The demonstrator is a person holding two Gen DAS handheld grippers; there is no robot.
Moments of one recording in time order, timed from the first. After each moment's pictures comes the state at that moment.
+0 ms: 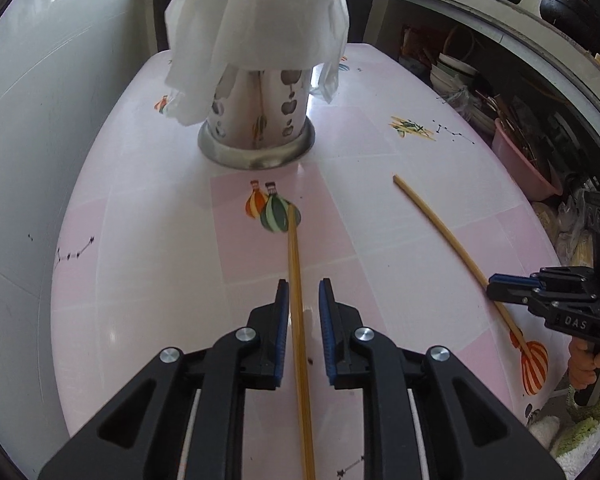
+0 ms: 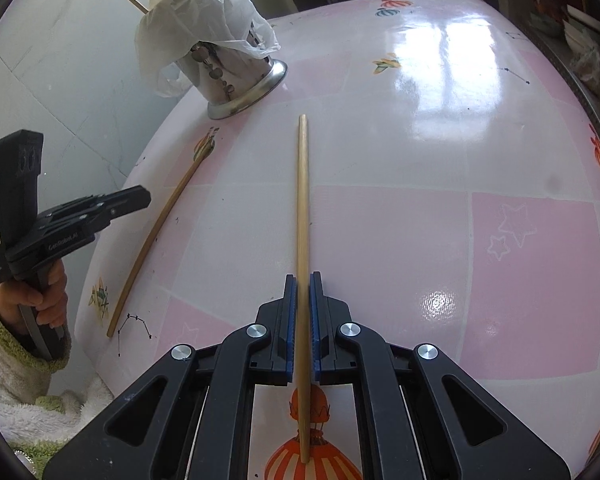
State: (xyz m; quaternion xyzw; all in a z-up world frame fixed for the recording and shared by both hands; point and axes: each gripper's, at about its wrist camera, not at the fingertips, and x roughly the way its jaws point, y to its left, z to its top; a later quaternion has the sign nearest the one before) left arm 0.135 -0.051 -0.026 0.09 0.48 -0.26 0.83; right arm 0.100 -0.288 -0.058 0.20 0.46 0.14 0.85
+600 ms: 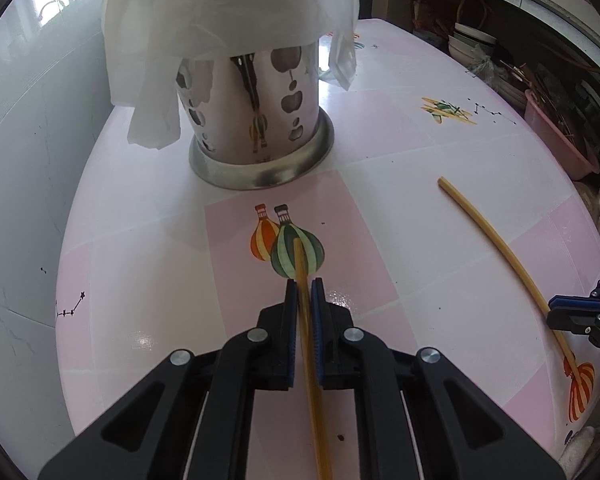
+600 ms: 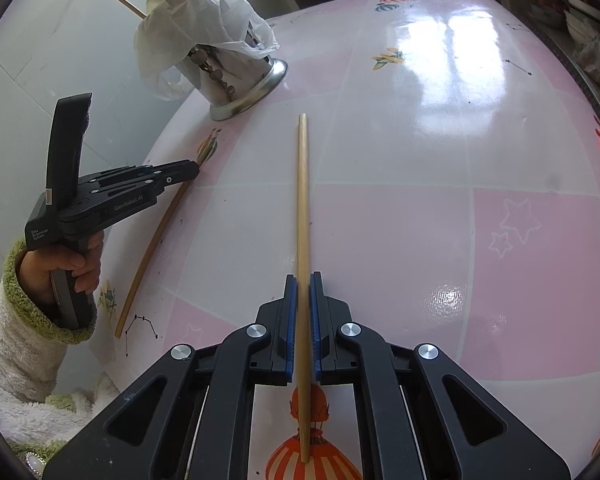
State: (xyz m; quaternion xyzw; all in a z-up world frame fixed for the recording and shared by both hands) left arm 0.169 -0.078 -0.051 0.15 0.48 -0.23 0.83; right arm 0.095 -0.295 -0.058 0.22 0.47 0.15 0.84
